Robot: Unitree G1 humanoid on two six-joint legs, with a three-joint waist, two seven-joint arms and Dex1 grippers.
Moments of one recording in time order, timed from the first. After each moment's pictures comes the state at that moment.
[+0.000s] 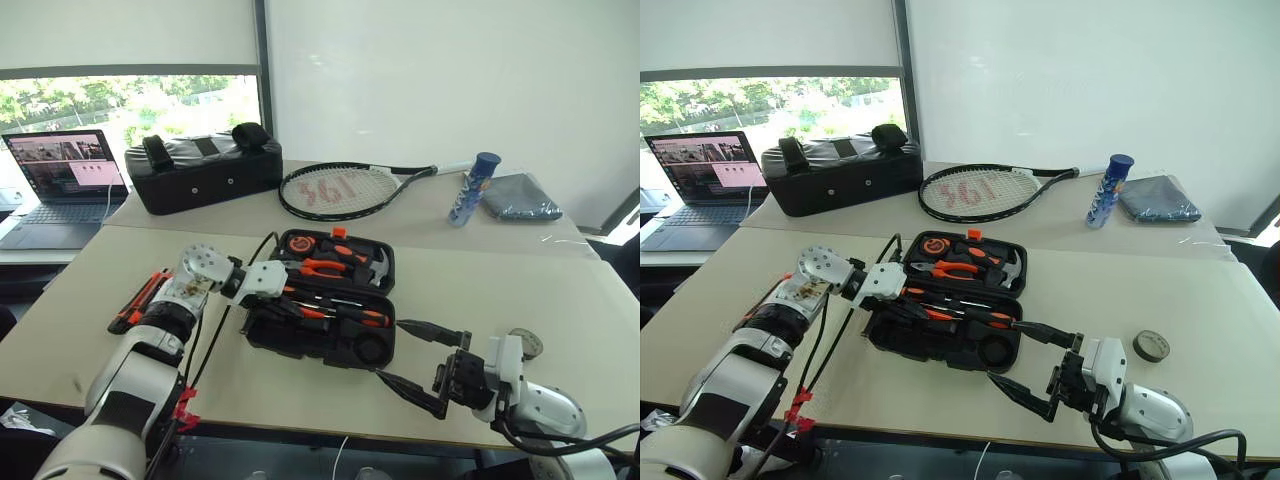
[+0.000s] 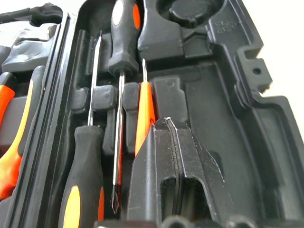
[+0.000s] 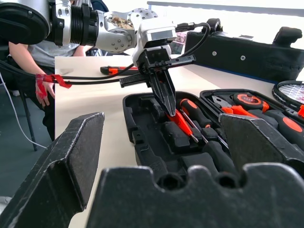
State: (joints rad) left arm -0.98 0.50 -0.33 0.92 -0.07 -0.41 -1.53; right arm 0.14 -0.52 -0.06 -0.40 0.52 -0.05 0.97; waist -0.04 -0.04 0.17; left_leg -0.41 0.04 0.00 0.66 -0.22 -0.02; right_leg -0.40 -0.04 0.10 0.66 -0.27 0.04
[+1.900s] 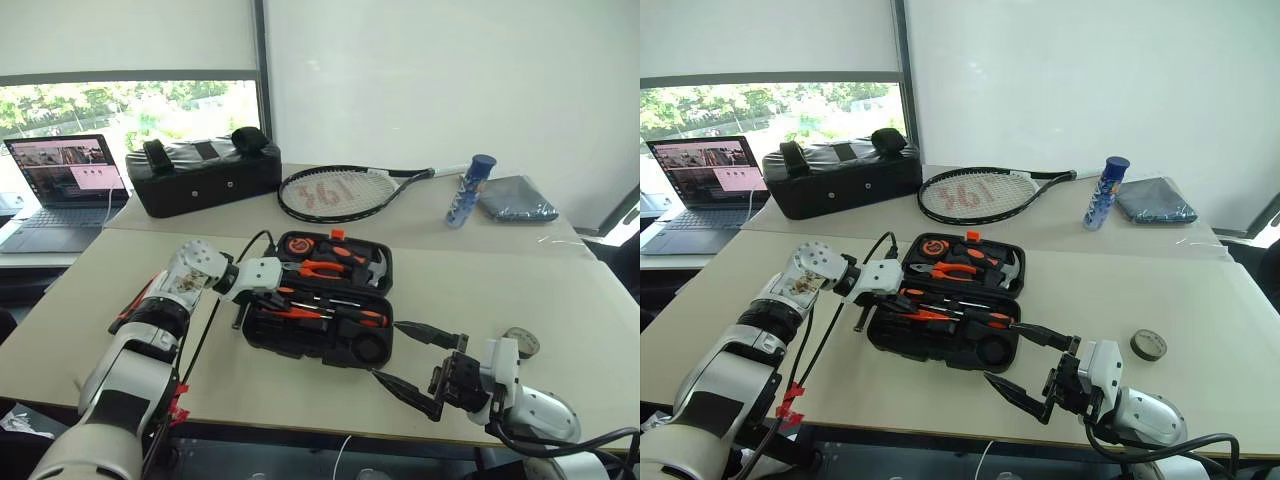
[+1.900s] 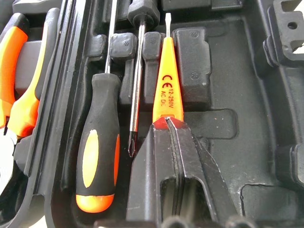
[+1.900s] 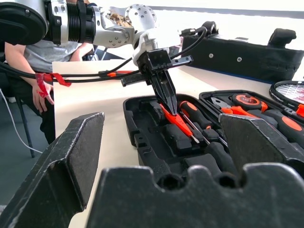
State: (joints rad) left arm -0.98 0.54 -0.31 0.88 0.09 -0.30 -1.48; right arm 0.14 -0.49 -0.05 -0.41 0.51 -0.05 0.94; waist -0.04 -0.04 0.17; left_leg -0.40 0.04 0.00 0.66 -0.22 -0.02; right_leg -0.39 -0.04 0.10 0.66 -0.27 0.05
